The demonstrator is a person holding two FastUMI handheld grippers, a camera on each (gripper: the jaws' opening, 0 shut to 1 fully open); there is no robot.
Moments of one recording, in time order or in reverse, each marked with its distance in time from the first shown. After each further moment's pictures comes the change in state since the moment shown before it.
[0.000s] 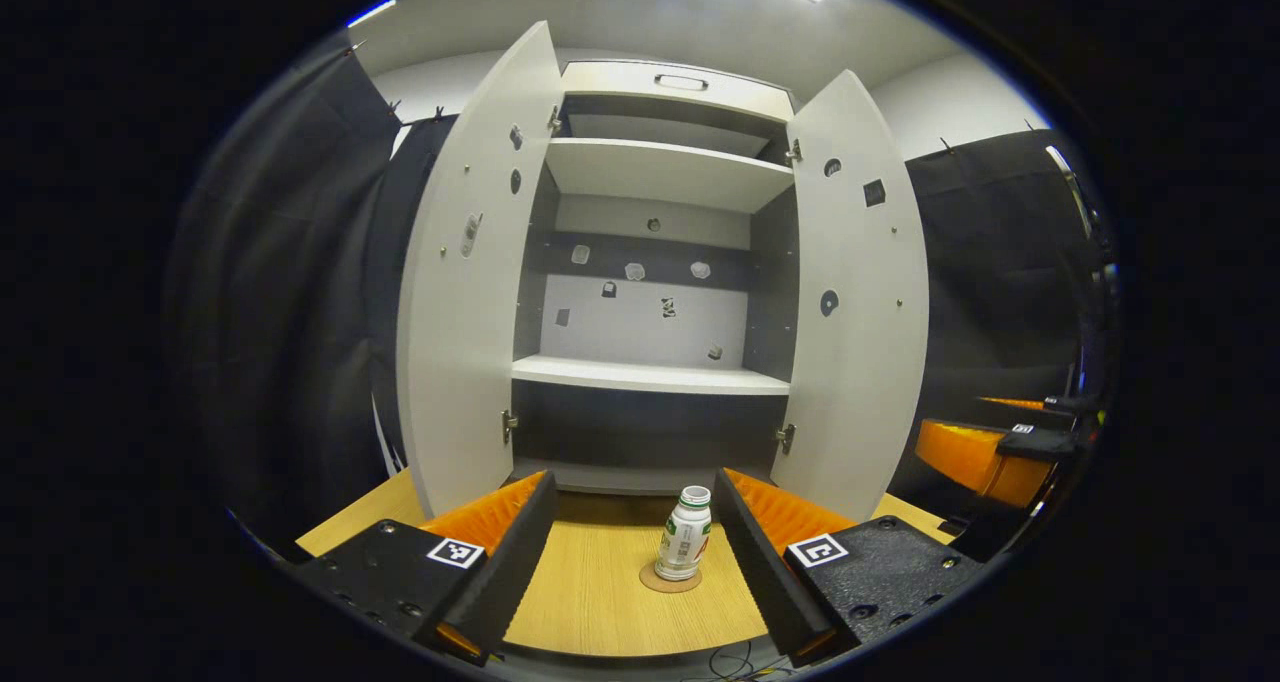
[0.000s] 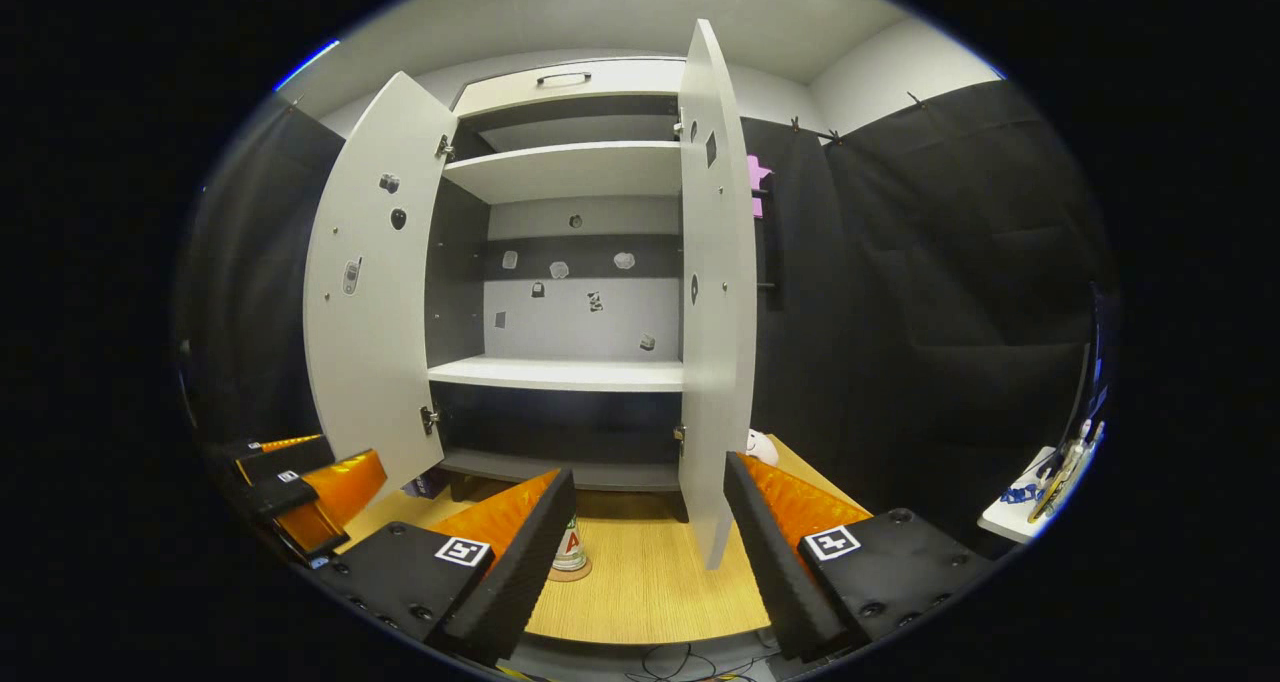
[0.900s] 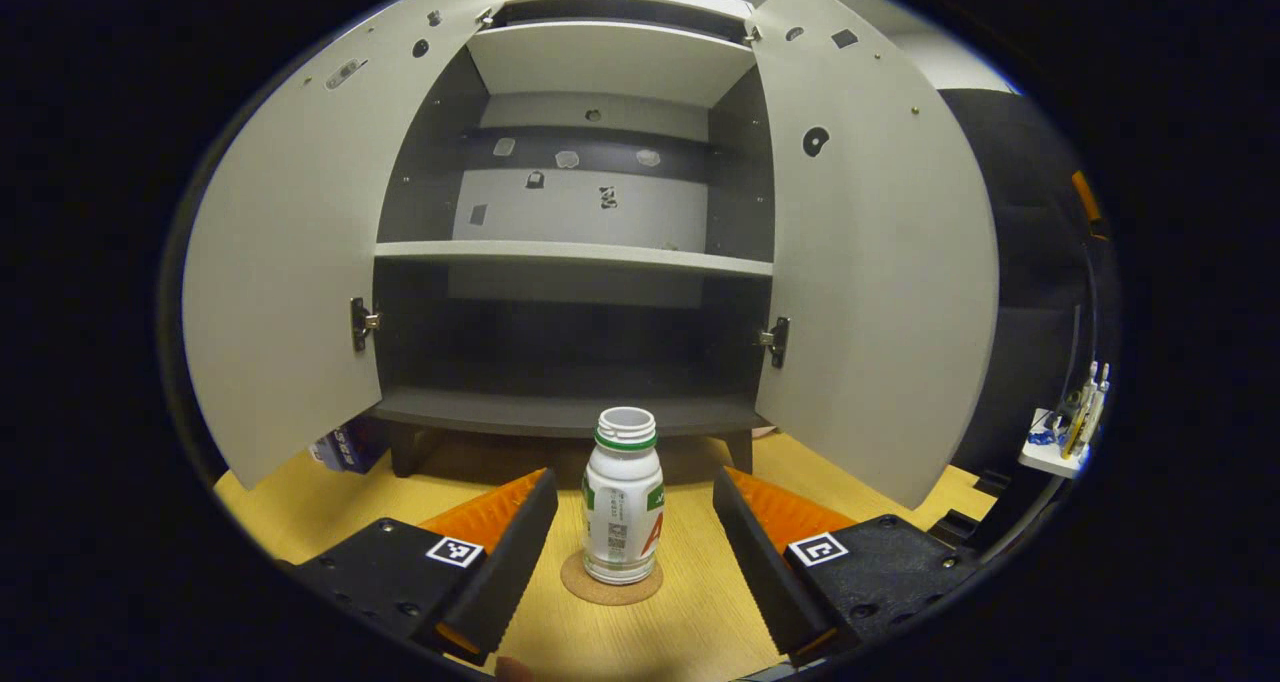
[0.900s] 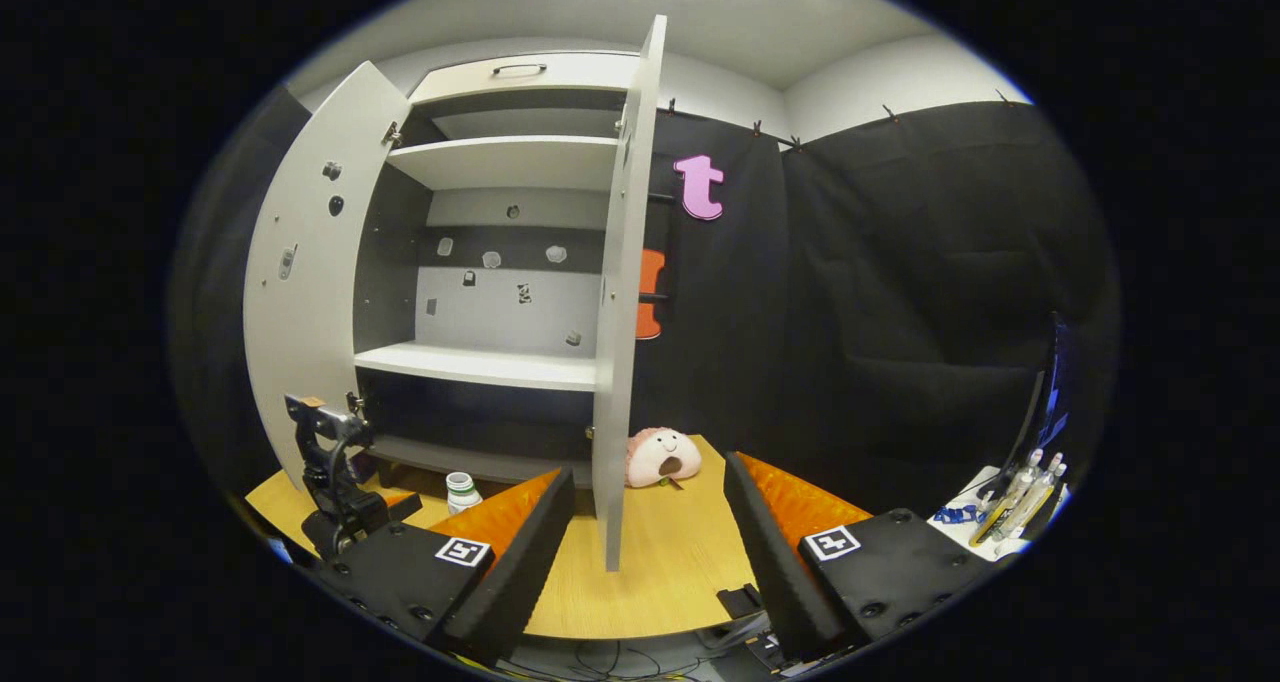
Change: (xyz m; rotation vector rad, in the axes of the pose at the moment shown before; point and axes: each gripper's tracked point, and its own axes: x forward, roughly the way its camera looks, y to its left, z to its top) left arm 0.144 -0.064 -0.174 0.002 0.172 -0.076; right arm -0.002 -0.088 0.014 -0.057 0.031 -0.174
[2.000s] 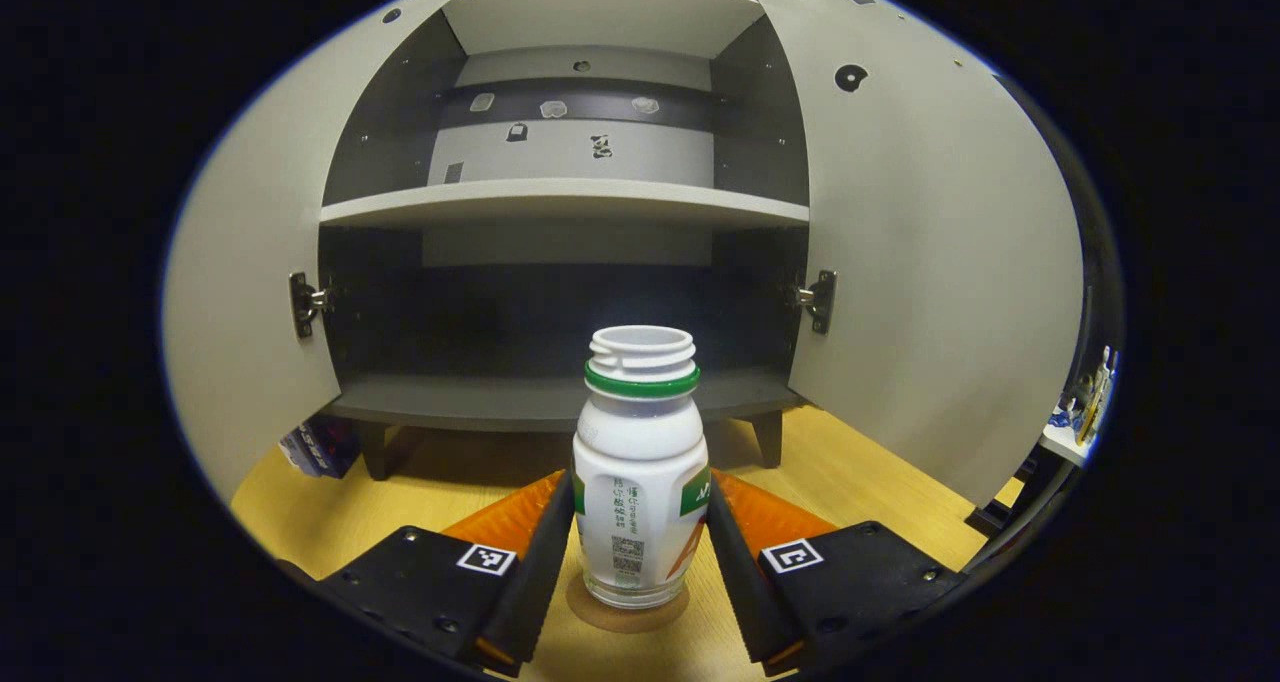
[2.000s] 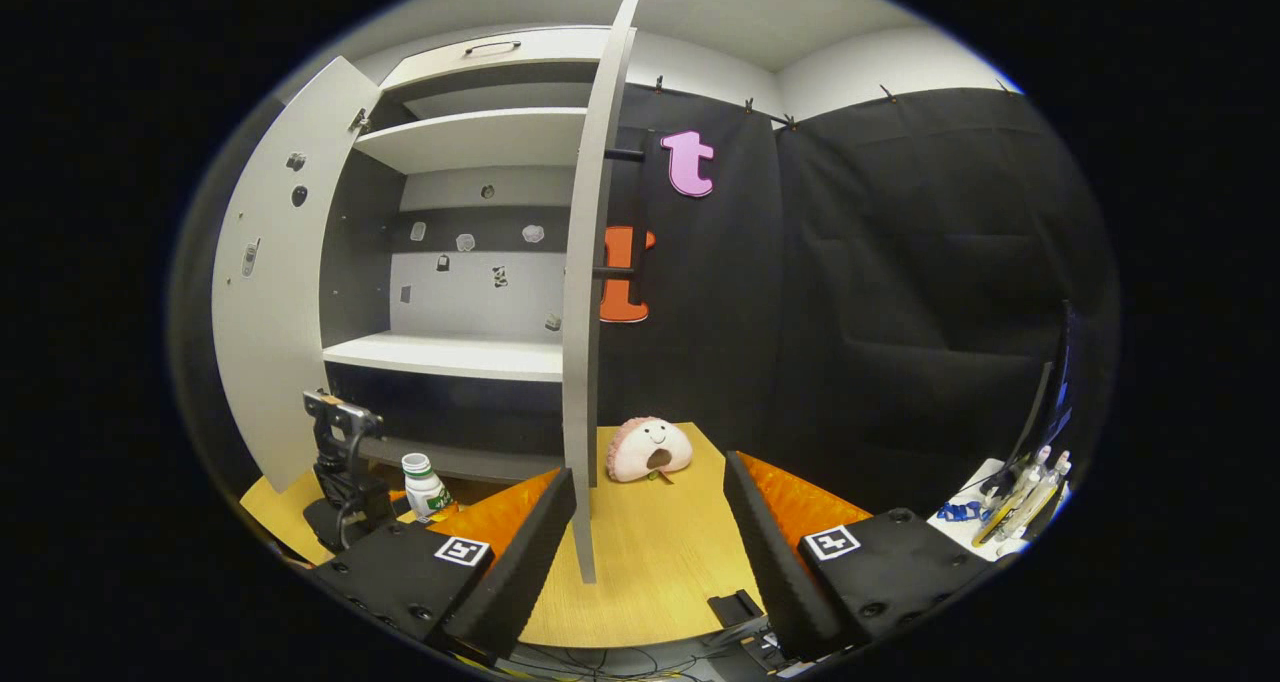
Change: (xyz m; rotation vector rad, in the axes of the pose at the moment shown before) left arm 0.057 0.009 0.002 0.051 0.080 -0.047; right arm 0.050 -0.015 -0.010 0.017 0.048 -0.001
